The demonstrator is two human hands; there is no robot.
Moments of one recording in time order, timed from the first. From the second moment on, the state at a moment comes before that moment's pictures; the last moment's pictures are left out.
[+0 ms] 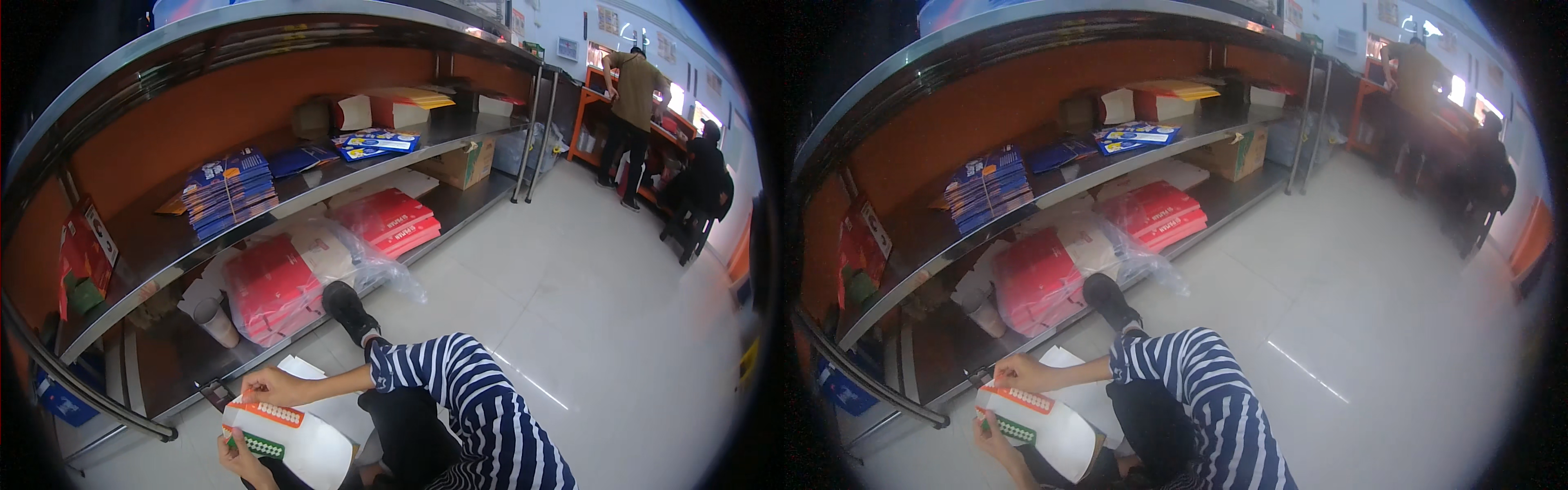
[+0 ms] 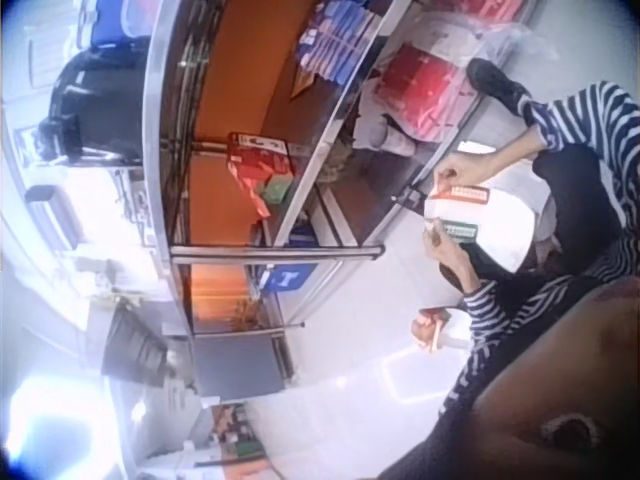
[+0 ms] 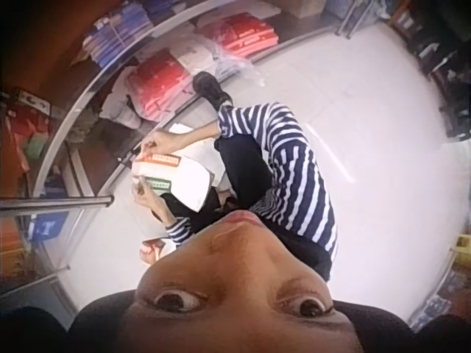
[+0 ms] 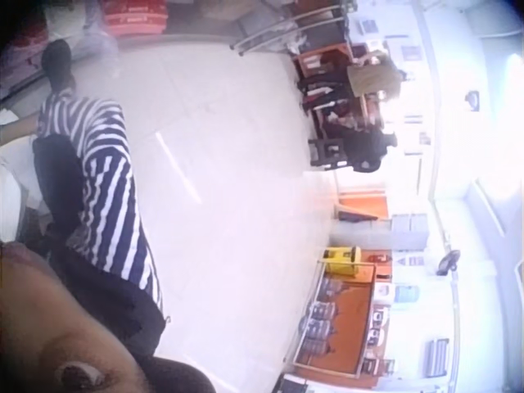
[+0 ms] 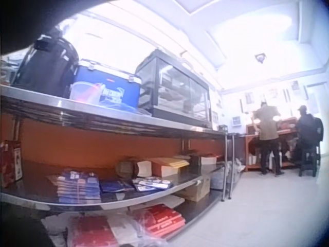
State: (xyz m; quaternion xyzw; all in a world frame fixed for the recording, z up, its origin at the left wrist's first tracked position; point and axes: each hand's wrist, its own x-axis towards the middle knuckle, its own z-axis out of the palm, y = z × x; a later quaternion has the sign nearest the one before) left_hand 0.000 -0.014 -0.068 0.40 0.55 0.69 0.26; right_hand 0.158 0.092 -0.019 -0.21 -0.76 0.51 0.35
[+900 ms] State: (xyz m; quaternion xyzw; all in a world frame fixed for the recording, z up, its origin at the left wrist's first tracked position) left_hand -0.126 -0.225 -0.025 0.31 0.78 0.54 0.00; right_hand 0.179 0.080 -0.002 -0.25 -0.74 0.59 0.21
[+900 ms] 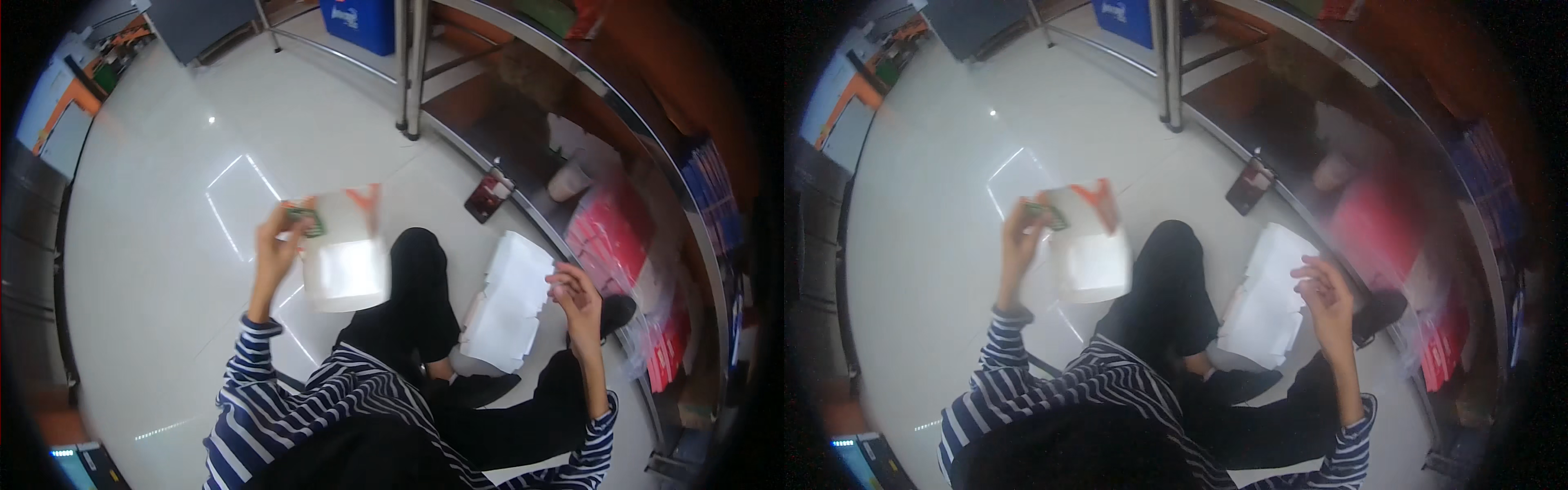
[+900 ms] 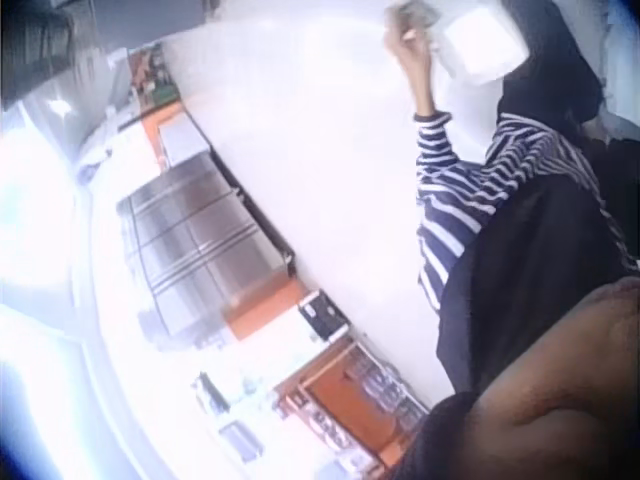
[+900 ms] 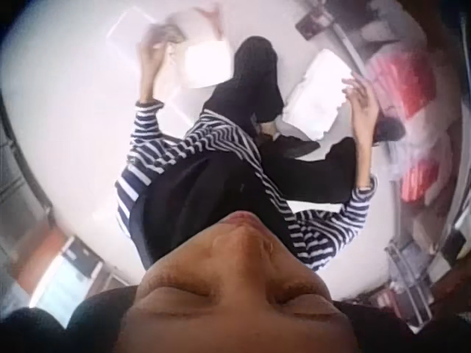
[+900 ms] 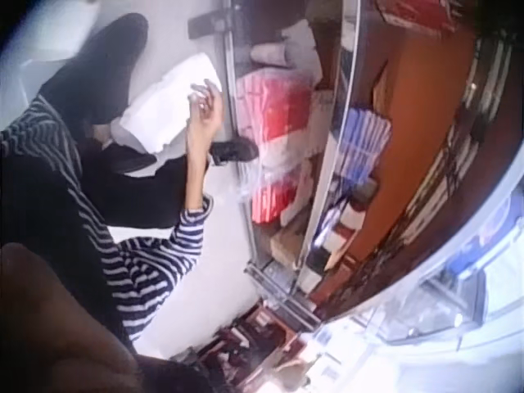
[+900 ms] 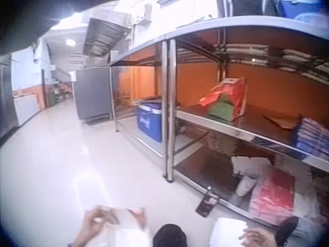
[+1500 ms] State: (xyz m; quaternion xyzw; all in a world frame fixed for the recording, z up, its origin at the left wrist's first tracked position) left_hand -0.129 -0.309 -0.083 0.36 0.75 0.48 0.29; right_hand 0.000 -0.082 -0.090 0.09 -0.83 0.53 0.13
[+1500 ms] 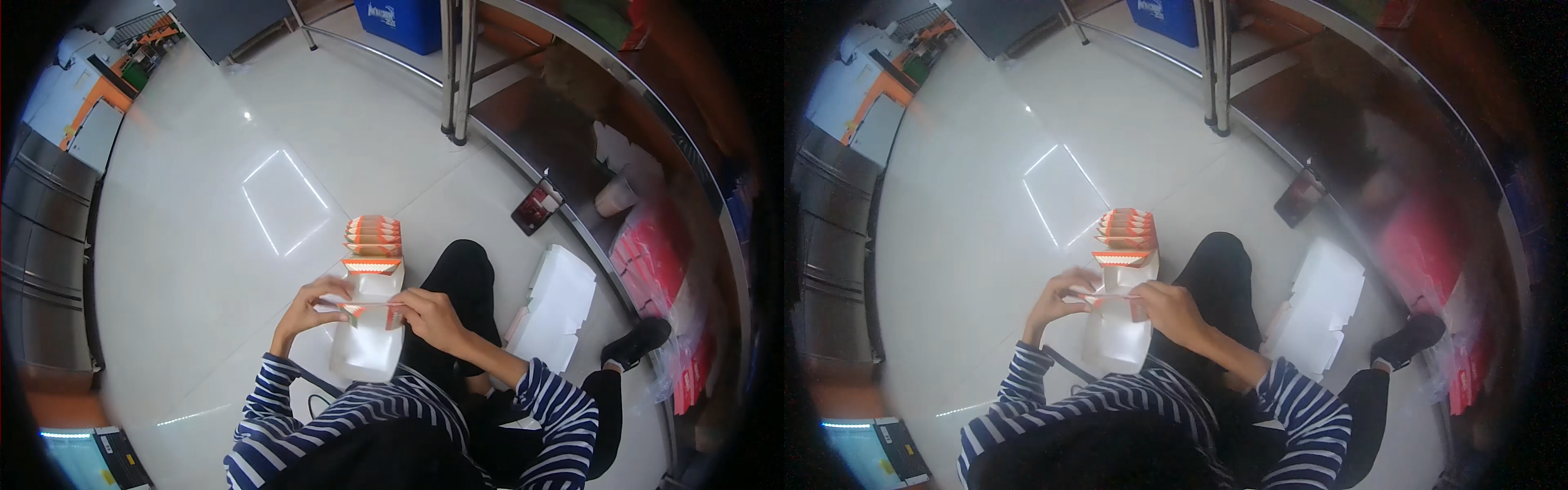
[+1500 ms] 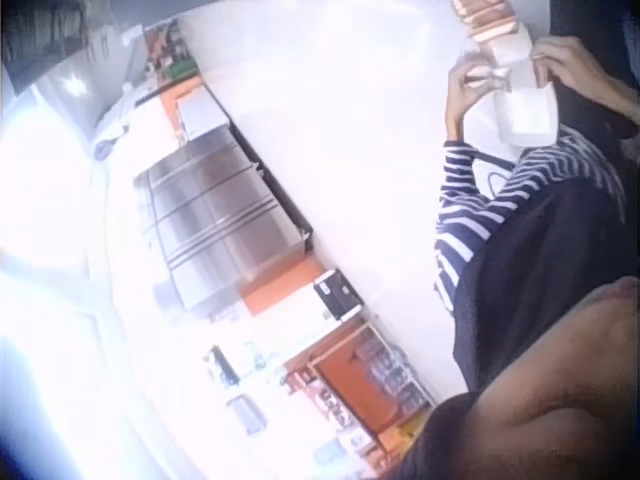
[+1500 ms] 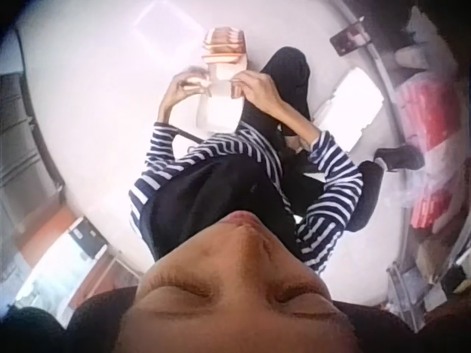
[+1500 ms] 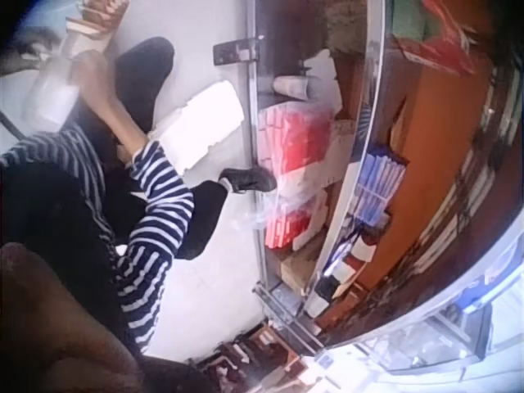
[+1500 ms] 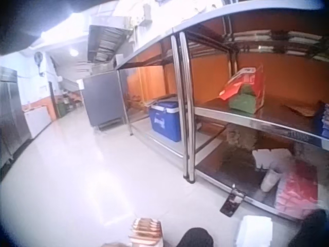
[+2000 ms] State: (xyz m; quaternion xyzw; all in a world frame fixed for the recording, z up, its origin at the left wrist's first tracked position) left_hand -0.222 -0.222 -0.142 0.52 0.78 0.33 0.07; right_hand 0.006 -0.080 -0.113 0.14 -0.84 0.42 0.32
